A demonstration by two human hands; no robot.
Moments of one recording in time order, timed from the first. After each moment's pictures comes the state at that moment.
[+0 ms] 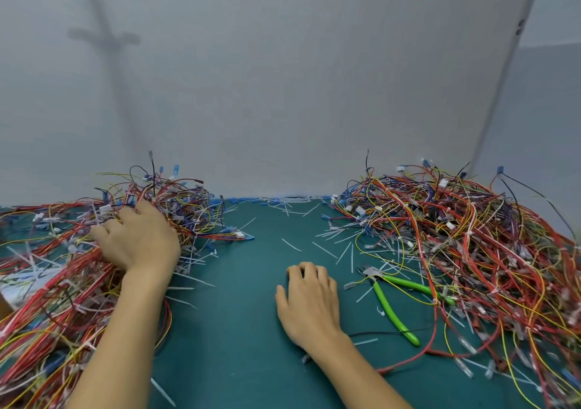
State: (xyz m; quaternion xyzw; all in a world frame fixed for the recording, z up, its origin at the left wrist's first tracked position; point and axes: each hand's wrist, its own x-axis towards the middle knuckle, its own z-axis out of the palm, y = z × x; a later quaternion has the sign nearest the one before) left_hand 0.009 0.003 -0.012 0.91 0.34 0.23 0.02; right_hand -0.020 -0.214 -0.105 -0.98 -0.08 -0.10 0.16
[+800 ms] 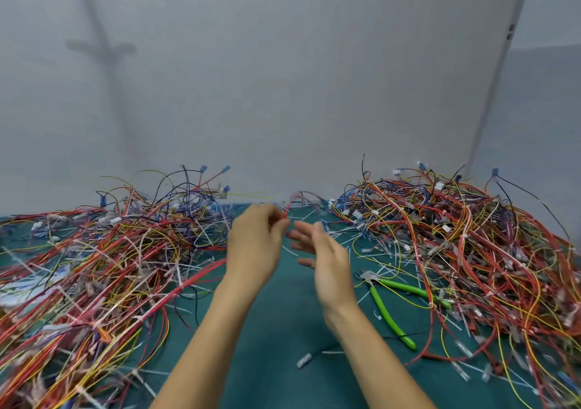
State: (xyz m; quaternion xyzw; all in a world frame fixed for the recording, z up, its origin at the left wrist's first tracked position) left_hand -0.005 -0.124 -0.003 0.89 -0.03 0.28 0.36; right_hand -0.018 -0.231 -0.044 -0.64 -0.05 -0.11 0.76
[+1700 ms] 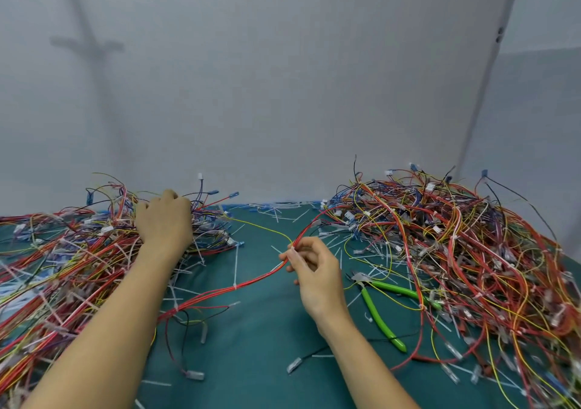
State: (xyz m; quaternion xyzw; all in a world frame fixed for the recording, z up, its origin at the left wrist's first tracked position) left_hand 0.061 -0.011 -0.002 0.97 0.14 0.20 -0.09; right_hand -0.008 -0.241 -0.070 -0.70 -0.06 -0.14 0.70
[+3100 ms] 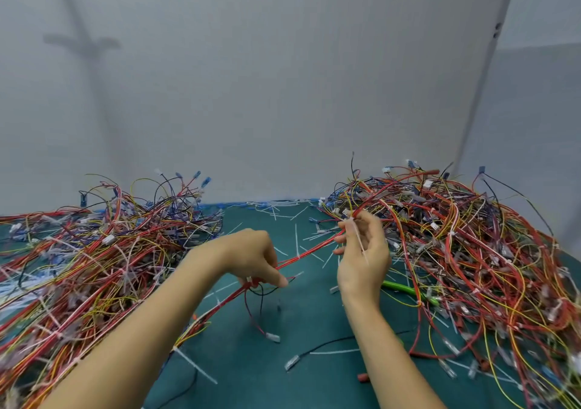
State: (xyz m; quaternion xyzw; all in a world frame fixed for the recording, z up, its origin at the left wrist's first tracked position) left_hand 0.029 -0.102 0.003 0.95 -0.19 -0.19 0.16; right_hand 0.010 -0.280 -0.059 -0.62 0.03 -0.40 0.68
